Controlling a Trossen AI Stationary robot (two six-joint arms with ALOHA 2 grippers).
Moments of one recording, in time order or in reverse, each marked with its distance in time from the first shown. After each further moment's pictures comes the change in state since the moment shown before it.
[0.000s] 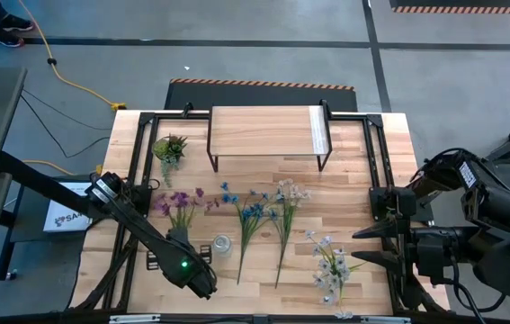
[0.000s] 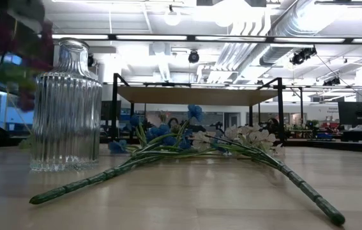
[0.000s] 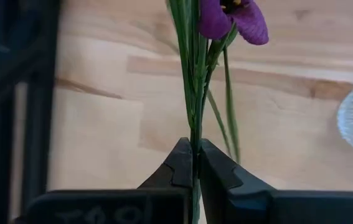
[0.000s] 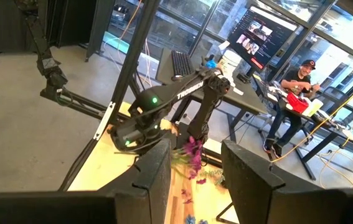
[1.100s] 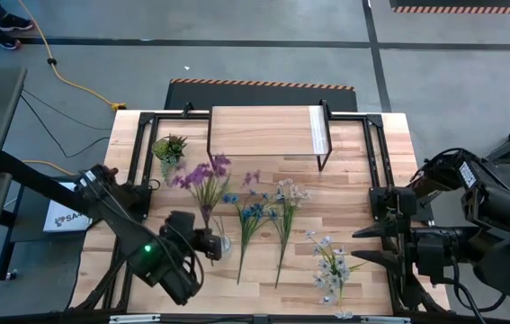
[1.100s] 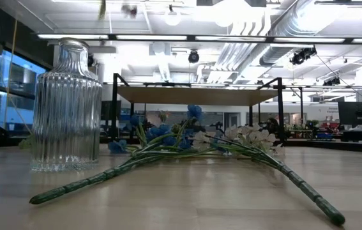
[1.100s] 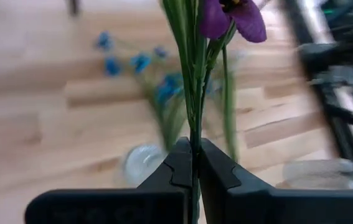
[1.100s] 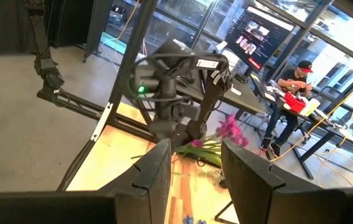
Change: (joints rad) left arm -0.049 -0.119 0.338 -0.101 -0.761 0.222; right arm 0.000 0.000 0.000 0.004 0.011 0.000
